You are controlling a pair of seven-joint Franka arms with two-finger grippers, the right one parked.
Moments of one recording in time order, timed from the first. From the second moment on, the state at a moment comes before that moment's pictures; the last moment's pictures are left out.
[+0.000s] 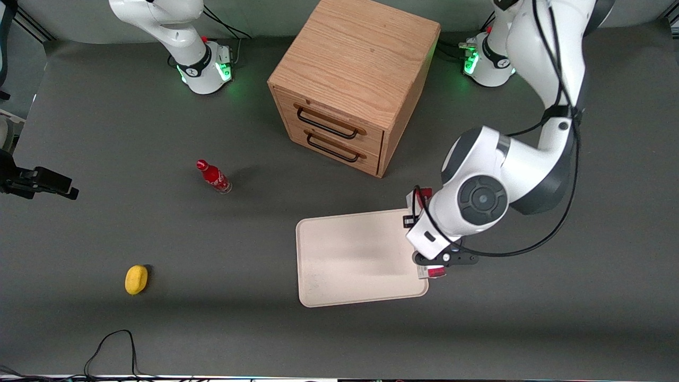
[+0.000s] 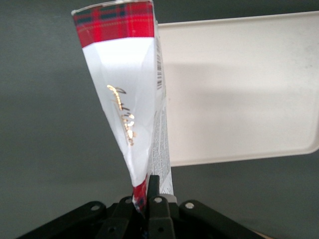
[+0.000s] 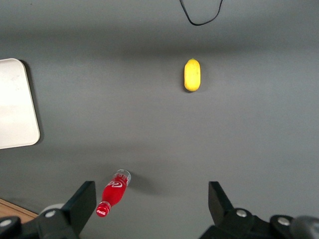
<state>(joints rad) -0.34 0.73 -0.16 -1.09 0.00 1.70 -0.50</state>
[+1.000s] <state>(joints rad) -0.34 0.79 -0.16 -1.36 0.03 2.12 -0.52</state>
